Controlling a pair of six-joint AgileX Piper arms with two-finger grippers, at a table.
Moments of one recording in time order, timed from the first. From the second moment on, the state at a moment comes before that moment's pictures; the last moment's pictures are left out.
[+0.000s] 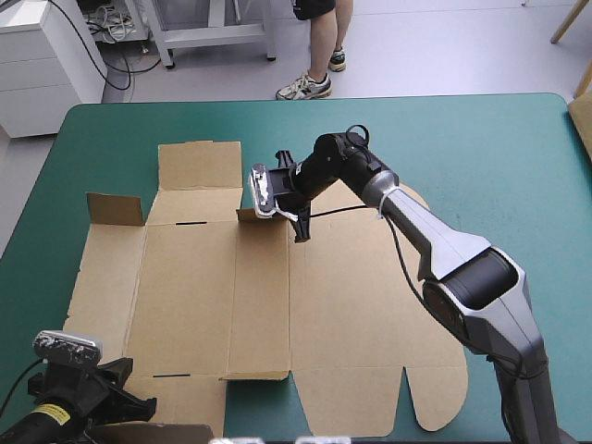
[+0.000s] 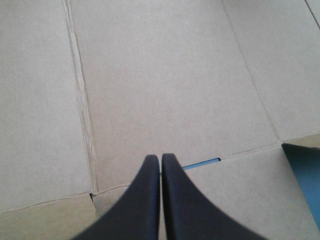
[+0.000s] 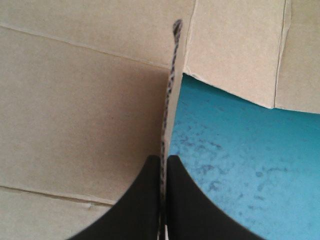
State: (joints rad) left arm 0.04 0.28 -0.49 -0.26 1.08 0.28; right arm 0.57 2.16 -2.03 0.42 1.01 -1.46
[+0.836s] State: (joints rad) left arm 0.04 0.28 -0.49 -0.26 1.08 0.28; right arm 0.57 2.16 -2.03 0.41 1.02 -1.30
